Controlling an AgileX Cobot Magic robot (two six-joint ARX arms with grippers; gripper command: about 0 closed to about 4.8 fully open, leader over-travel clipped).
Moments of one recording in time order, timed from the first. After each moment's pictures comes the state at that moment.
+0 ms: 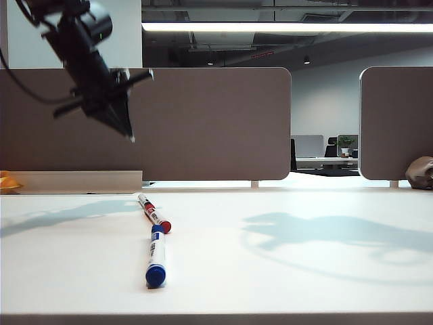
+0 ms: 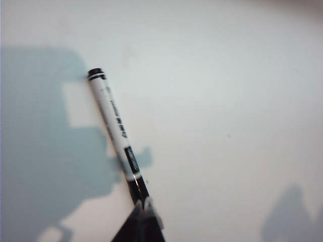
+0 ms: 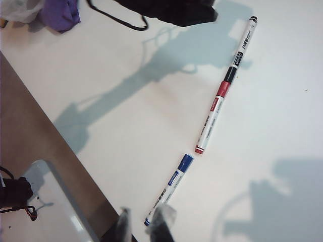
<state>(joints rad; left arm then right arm) -0.21 1.93 1.76 -0.71 0.24 -0.31 0.57 1.69 2.13 -1.26 -0.42 0.03</state>
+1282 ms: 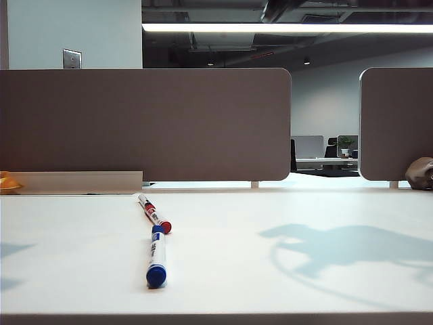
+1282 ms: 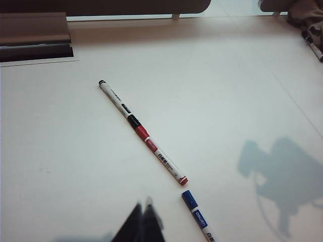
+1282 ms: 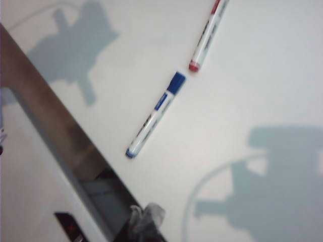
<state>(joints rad) -0.41 0.76 1.09 -0.77 0.00 -0.15 0.57 1.46 1.57 -1.12 -0.40 -0.07</state>
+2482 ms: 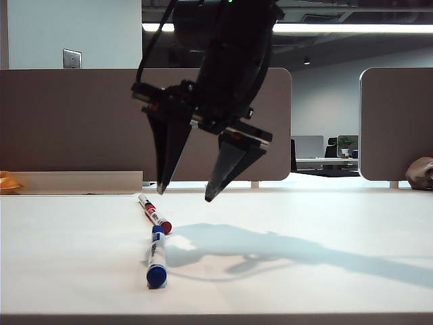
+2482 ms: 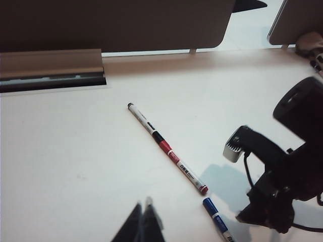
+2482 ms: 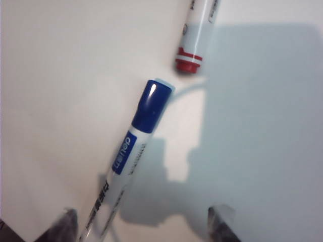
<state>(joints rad) -0.41 0.50 1.01 -0.81 -0.09 -0.10 0.79 1.90 1.52 -0.82 -0.18 0.19</state>
